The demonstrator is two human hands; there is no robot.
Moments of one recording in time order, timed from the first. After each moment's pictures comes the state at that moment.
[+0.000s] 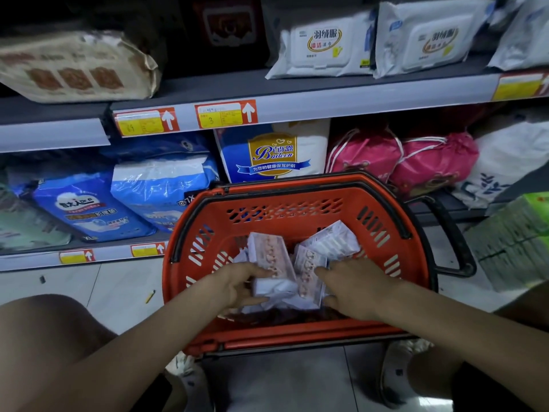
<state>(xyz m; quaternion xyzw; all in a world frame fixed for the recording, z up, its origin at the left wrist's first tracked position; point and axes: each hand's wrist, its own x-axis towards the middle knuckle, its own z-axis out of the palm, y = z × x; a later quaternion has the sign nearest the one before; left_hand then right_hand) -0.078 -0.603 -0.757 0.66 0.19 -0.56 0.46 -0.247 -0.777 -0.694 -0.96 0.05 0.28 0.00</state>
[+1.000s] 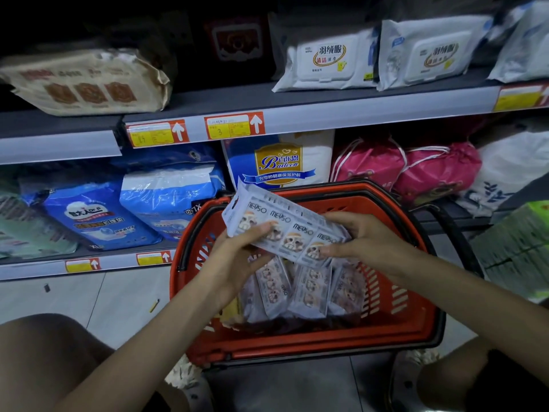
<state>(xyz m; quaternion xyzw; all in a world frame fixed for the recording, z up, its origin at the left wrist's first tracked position) -0.081 -0.600 -0.667 0.53 0.00 -0.44 0.73 -0.223 -0.807 -0.645 -0.72 0.25 0.04 0.64</state>
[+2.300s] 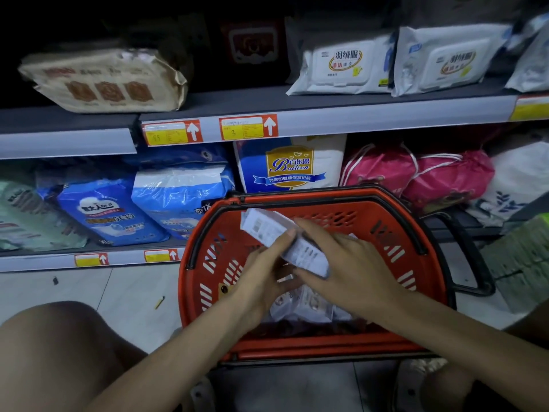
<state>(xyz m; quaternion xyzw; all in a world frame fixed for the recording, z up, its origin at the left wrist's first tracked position) -0.119 -0.611 -0.667 0.57 0.00 -0.47 0.68 -0.222 -0.754 -0.664 -0.97 0.06 -0.19 0.16</state>
